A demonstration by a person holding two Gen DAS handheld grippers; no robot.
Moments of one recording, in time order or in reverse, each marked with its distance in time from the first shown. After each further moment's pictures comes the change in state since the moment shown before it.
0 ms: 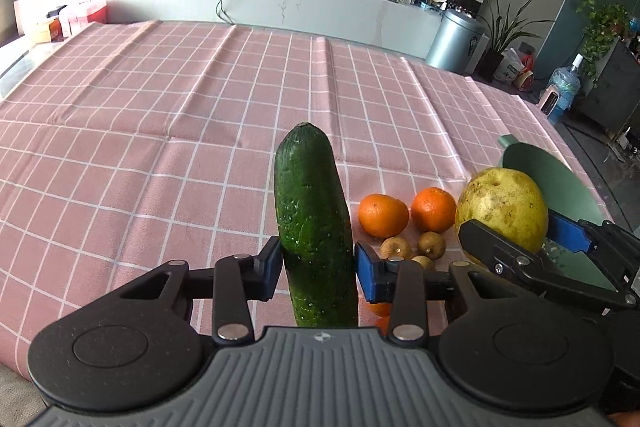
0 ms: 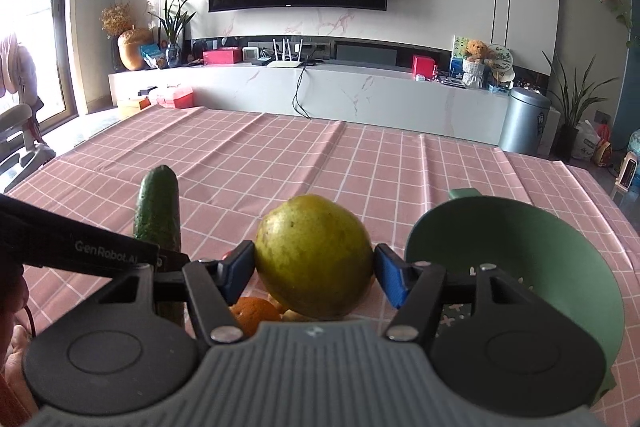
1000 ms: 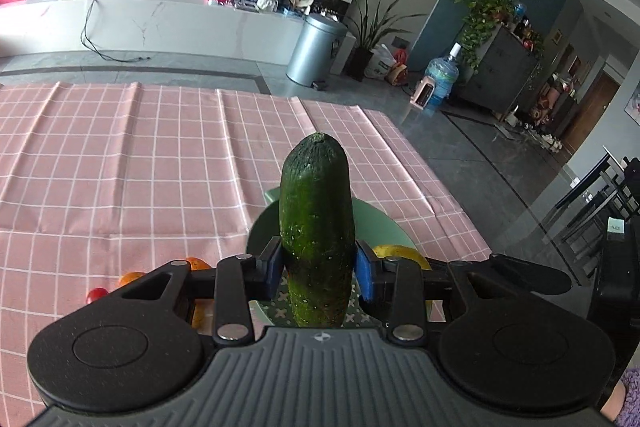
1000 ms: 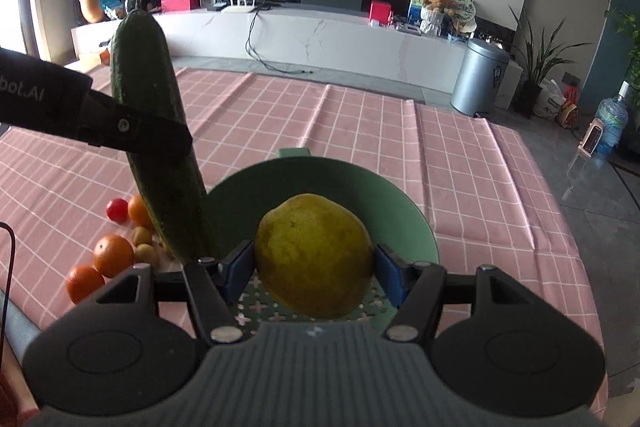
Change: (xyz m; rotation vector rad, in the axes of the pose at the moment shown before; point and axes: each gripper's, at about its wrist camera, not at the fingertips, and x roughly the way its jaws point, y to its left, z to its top) left arm 0.025 -0.129 0.062 0.131 0.030 -0.349; right arm -0.025 -0.137 0.025 -0.019 0.225 -0.088
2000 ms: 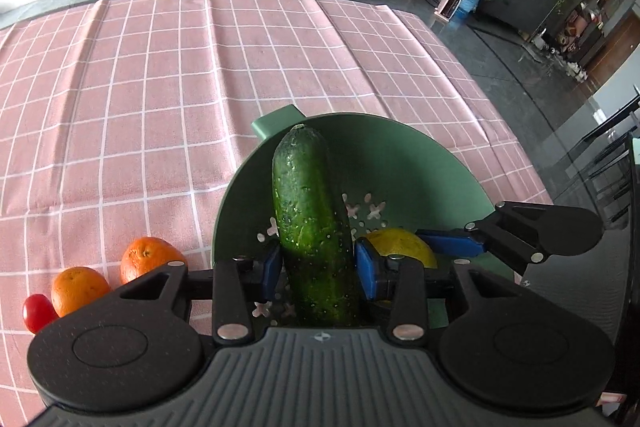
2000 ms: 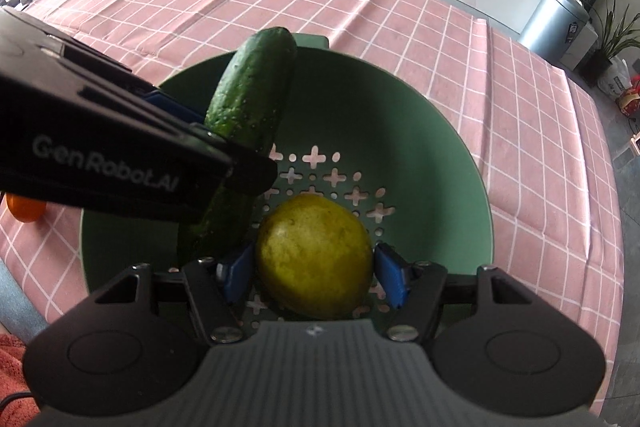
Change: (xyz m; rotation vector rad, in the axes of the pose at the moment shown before) left arm 0.106 0.002 -0.003 0.036 0.260 0.066; right arm 0.093 -0.014 0.002 -0.180 0.308 0.112
